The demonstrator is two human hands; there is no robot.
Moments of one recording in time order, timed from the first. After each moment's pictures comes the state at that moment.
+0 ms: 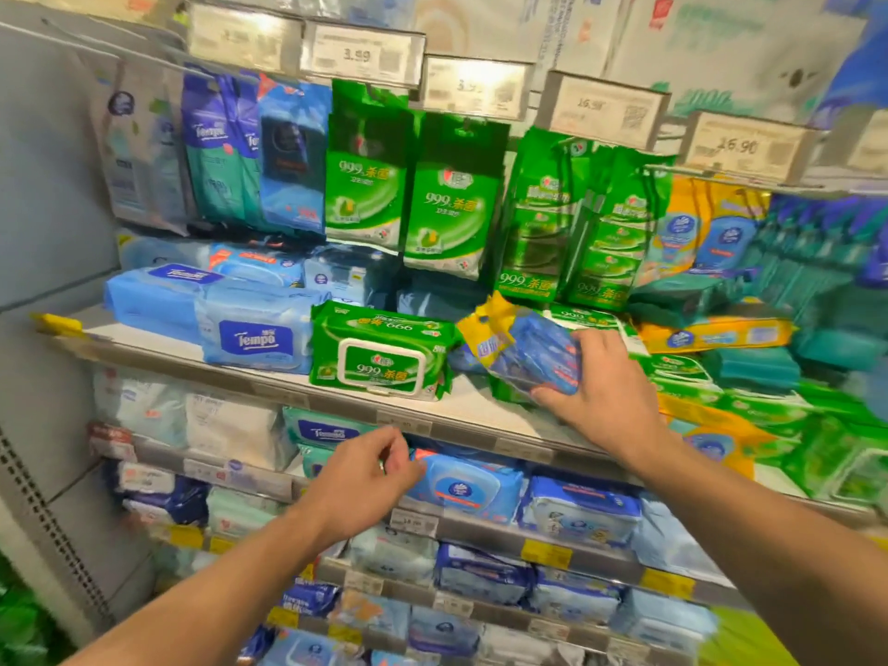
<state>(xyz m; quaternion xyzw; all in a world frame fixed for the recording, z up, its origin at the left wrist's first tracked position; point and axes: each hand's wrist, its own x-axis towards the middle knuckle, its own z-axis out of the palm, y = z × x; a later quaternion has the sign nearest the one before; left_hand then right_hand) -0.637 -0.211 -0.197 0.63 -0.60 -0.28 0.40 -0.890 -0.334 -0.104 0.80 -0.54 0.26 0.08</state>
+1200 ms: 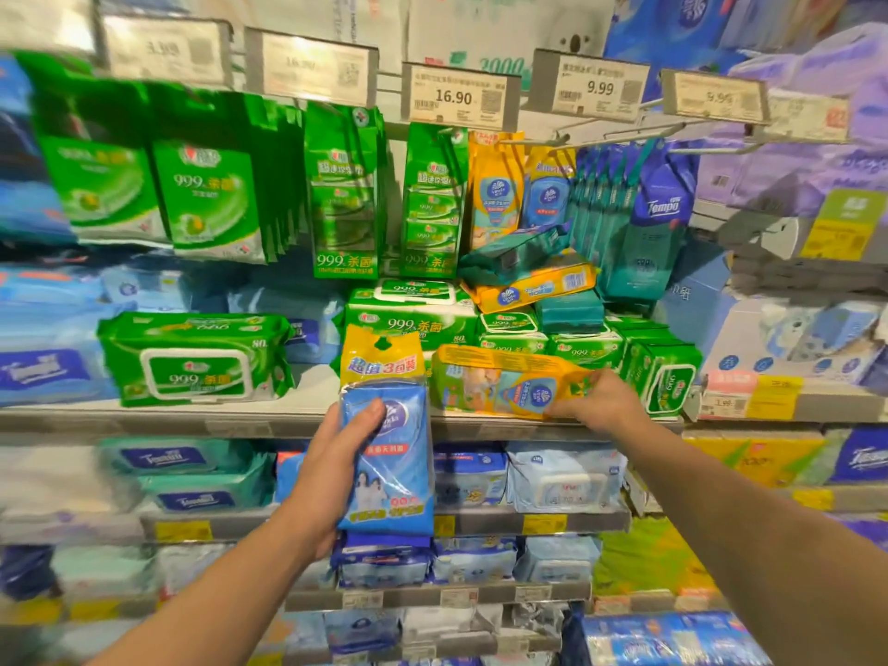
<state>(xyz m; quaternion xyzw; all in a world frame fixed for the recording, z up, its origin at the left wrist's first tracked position) -0.808 -0.243 -0.181 0.40 -0.38 -0.58 0.60 -1.113 -0.361 -0.145 0.55 -0.78 0.22 -0.21</state>
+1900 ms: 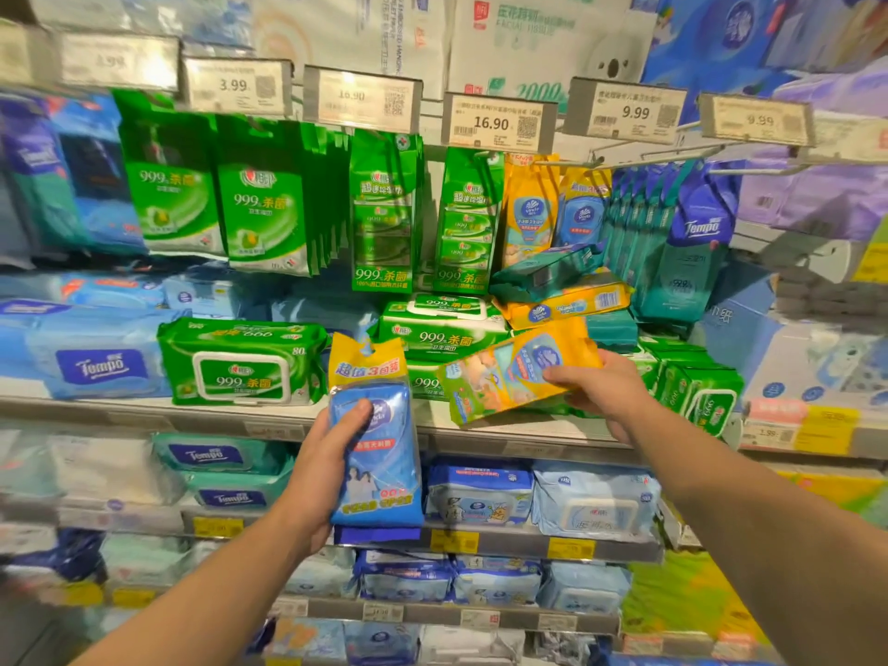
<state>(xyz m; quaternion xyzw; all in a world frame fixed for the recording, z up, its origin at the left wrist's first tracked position) -0.779 -0.243 -0.177 0.43 -0.35 -0.55 0.63 -1.073 -0.373 -0.118 0.52 -0.57 0.46 -0.44</state>
